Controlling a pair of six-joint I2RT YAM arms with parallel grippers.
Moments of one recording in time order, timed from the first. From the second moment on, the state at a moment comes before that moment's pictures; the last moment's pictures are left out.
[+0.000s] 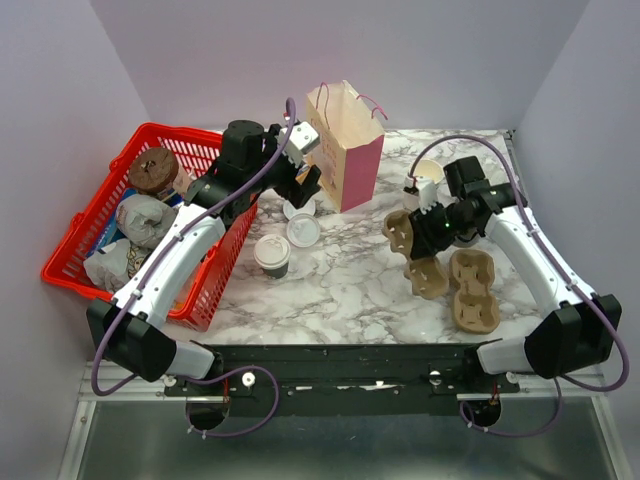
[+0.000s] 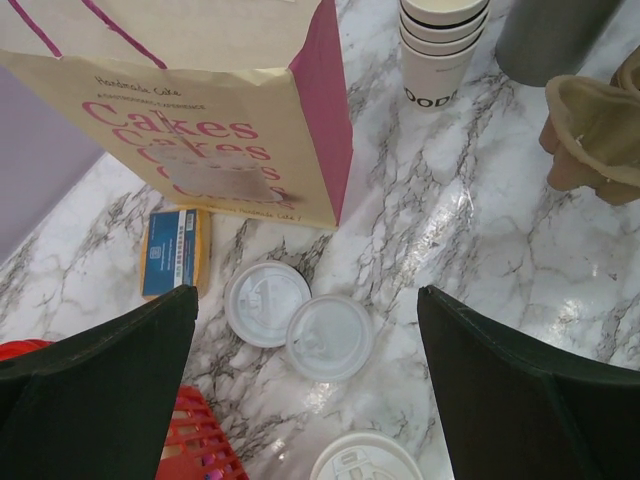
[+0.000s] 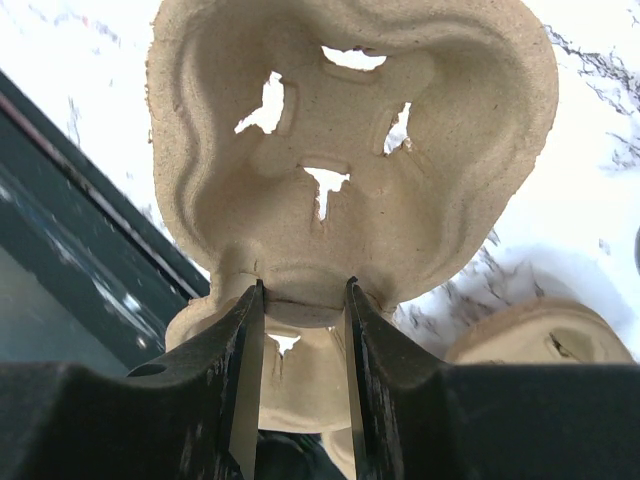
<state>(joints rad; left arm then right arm) -0.45 1.39 1.43 -0.44 0.37 0.29 0.26 1.36 1.27 -1.08 -0.46 -0.38</state>
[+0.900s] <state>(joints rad) -0.45 1.38 1.45 -0.45 0.30 0.31 0.27 1.50 1.04 -0.95 -0.16 -0.13</state>
